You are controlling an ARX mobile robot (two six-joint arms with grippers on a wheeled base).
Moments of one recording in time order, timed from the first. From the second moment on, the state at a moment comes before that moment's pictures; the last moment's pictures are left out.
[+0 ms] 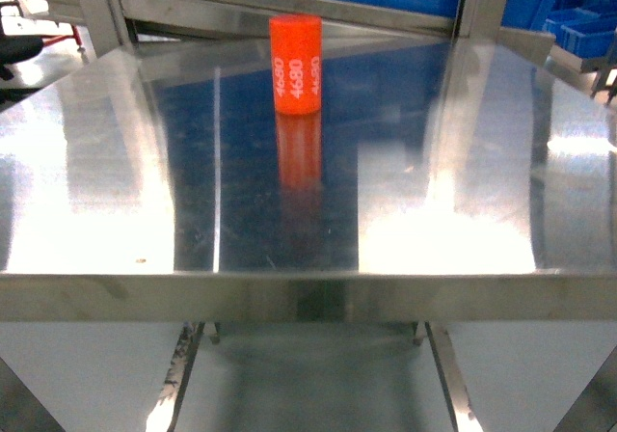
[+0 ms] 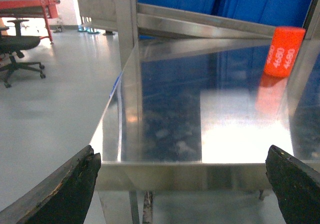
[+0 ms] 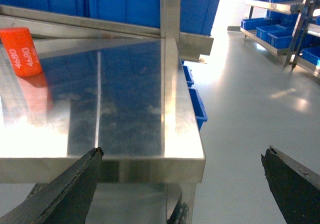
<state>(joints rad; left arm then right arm) 0.00 0.01 0.01 0.00 0.00 0.00 0.00 0.00 0.01 0.00 0.00 0.00</state>
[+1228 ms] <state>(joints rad) 0.00 0.01 0.01 0.00 0.00 0.00 0.00 0.00 0.01 0.00 0.00 0.00</state>
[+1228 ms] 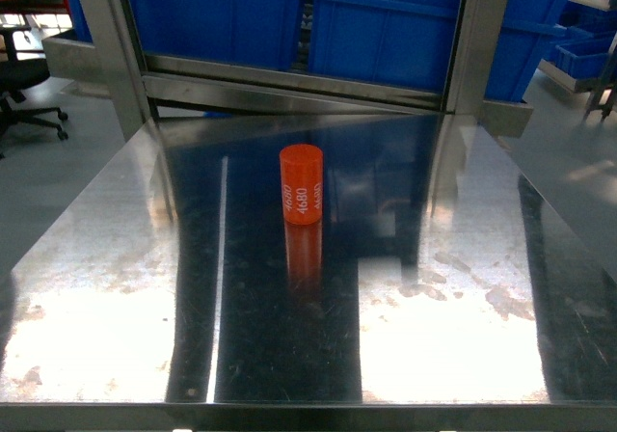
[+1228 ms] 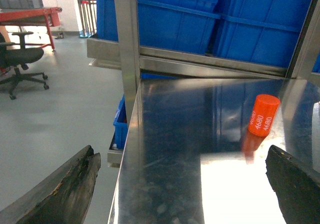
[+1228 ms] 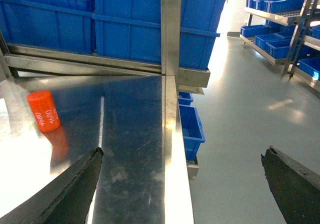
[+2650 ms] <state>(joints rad) -0.41 2.19 1.26 0.61 -0.13 -0.08 0.00 0.00 0.01 0.00 0.00 0.00</state>
